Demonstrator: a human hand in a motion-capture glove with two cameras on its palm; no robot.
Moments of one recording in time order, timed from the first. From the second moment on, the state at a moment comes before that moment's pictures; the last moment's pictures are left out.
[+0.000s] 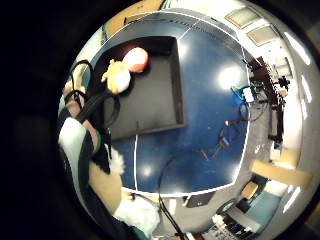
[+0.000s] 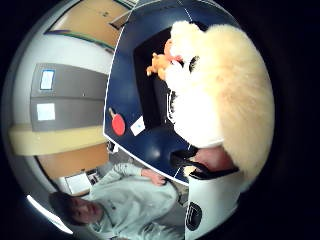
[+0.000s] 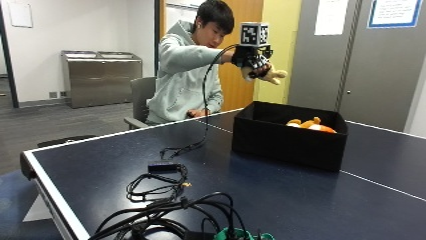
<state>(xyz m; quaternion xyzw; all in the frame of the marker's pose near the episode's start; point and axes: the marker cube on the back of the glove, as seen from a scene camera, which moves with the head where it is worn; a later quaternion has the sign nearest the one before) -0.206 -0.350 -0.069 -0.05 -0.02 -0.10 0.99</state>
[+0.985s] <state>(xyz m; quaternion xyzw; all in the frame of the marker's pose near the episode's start) -0.215 -0.465 -0.013 0.05 0.04 0.08 0.99</state>
